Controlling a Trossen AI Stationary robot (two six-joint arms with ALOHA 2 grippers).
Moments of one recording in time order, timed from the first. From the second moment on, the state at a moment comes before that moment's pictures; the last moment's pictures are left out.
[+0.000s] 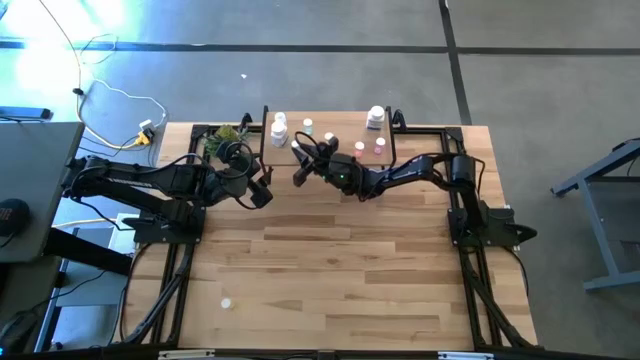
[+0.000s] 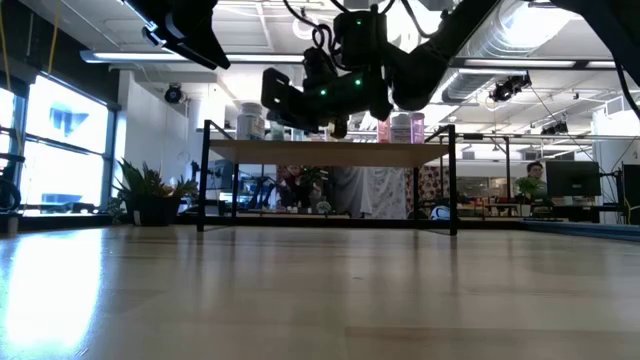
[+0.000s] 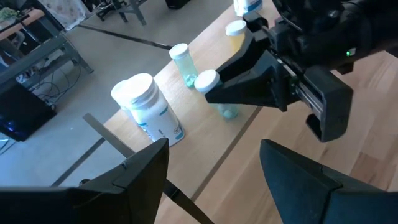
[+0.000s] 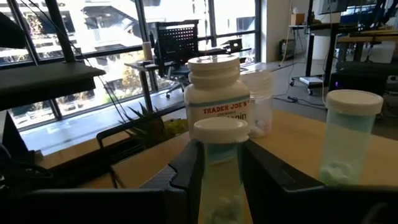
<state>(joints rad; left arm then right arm) 0.05 1.03 0.90 -0.57 -0.82 -0.21 -0.18 2.06 1.21 0.85 0.47 0.10</state>
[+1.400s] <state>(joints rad) 0.05 1.03 0.90 -0.58 -0.79 -0.21 -0.17 2.05 1.21 0.96 0.48 0.03</state>
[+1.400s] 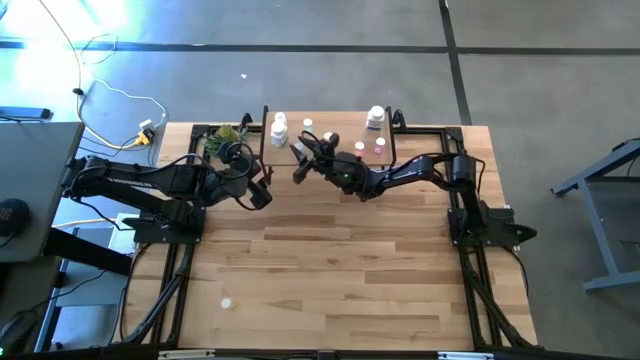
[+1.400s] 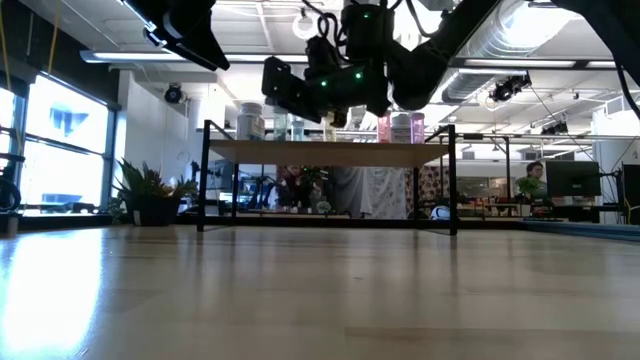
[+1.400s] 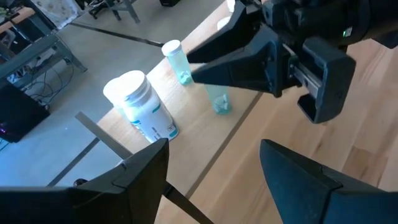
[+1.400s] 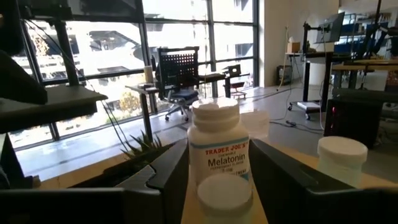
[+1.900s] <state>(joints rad) 0.04 1.03 0.90 -0.70 -0.59 -0.36 -0.14 1.93 1.21 0.93 0.48 -0.10</state>
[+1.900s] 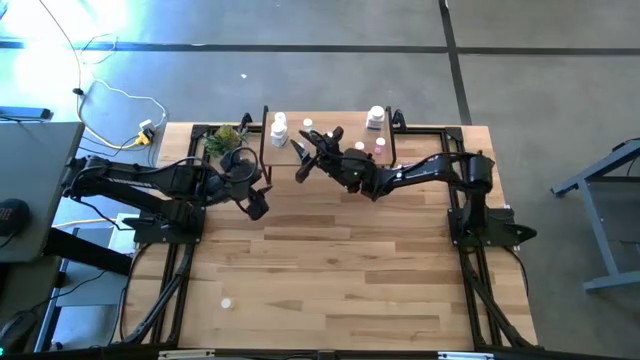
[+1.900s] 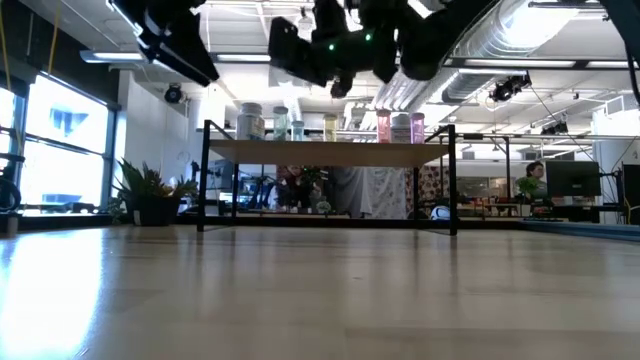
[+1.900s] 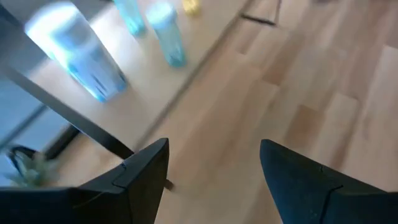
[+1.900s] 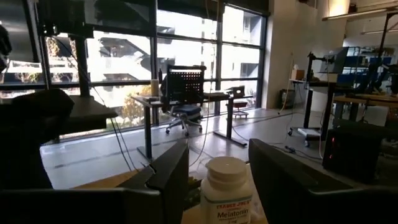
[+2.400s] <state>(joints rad) -0.27 1.03 0.90 -0.85 -0.45 -0.84 0.02 1.74 1.21 0.41 0.47 -0.03</state>
